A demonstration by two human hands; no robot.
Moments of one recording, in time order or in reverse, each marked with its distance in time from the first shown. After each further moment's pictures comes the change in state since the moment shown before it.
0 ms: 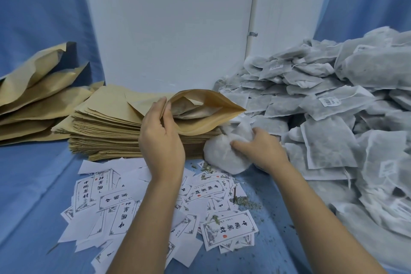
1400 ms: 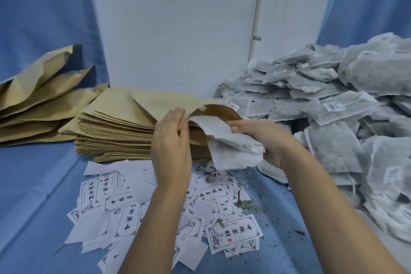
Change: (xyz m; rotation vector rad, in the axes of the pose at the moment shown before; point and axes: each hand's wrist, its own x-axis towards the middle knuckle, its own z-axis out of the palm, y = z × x) left_hand -0.009 -0.011 -0.003 0.095 -0.189 0.135; right_hand -0.021 -0.040 -0.043 0.747 -0.402 -0.041
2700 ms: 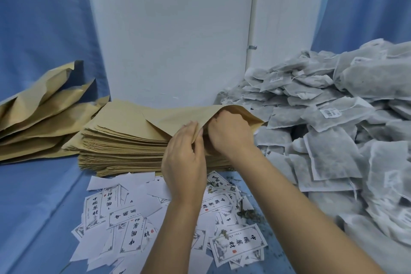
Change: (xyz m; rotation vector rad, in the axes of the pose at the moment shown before) left_hand -0.008 0.012 0.012 0.074 0.060 0.041; right_hand 0.035 -0.024 0.065 -0.801 0.434 -0.240
